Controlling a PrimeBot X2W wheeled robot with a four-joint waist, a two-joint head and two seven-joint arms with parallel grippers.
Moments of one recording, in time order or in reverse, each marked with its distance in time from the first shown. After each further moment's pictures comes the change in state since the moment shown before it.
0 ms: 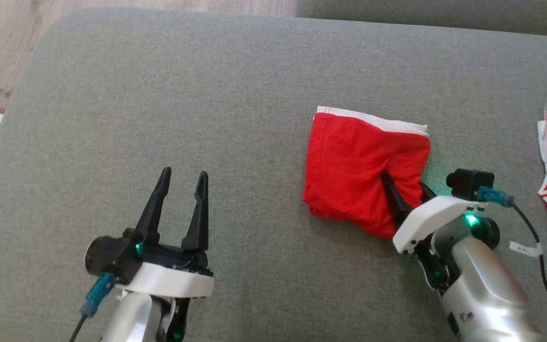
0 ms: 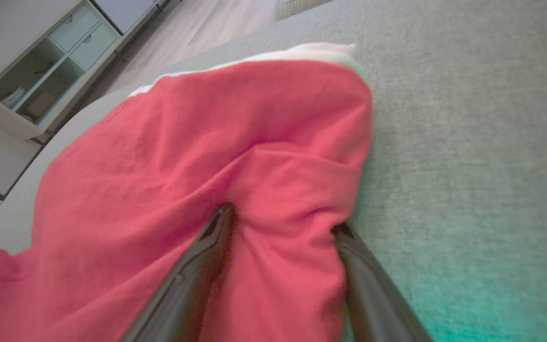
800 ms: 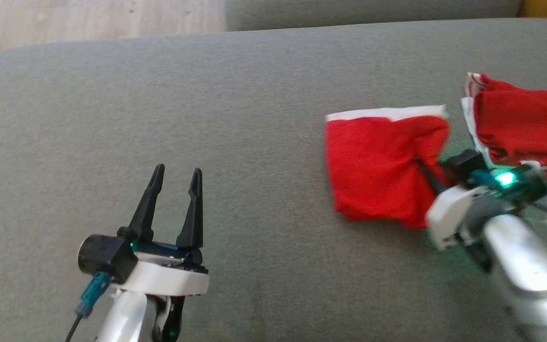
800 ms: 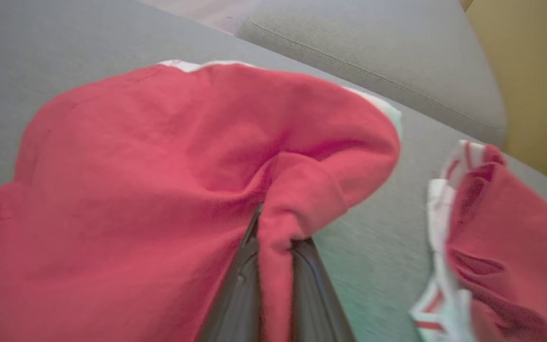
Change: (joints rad) left arm 0.000 0.000 0.024 -0.011 0.024 0.000 0.000; right arm -0.055 -0.182 0.149 -0.075 -0.417 0.000 -0.012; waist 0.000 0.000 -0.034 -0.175
